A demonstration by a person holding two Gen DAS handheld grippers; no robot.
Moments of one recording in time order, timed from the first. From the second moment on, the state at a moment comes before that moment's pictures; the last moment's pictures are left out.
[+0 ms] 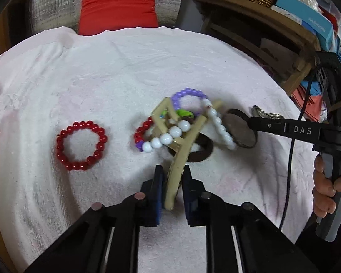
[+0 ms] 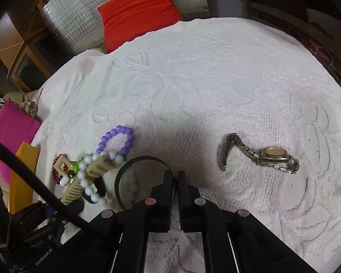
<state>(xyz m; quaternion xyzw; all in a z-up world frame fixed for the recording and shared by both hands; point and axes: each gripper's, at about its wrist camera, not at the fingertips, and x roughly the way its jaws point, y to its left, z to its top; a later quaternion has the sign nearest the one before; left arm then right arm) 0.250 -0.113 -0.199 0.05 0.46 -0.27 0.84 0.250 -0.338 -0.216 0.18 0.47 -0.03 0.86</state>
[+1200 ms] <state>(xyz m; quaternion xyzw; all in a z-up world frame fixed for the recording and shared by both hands) 0.247 -0.005 -0.169 -0.20 0.42 -0.26 0.84 0.224 -0.334 -0.199 0.26 0.46 0.02 0.85</state>
